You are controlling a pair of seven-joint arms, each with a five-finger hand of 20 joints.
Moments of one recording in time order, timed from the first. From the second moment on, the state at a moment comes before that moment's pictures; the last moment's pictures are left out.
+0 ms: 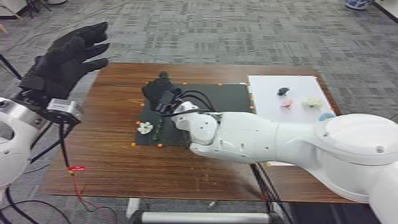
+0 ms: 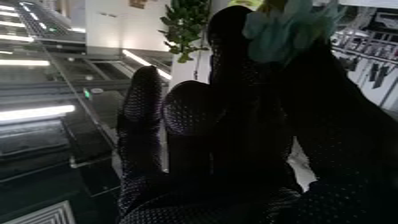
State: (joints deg) left arm 109.2 -38.9 -106.0 -122.0 42.3 -4.8 -0.2; right arm -22.2 -82.5 -18.5 -63.9 -117.3 30.2 26.6
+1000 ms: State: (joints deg) left arm 107.7 -39.0 -104.5 -121.5 42.3 -5.4 -0.3; right arm -23.0 -83.2 -19.5 -62.7 -118.1 29.0 28.2
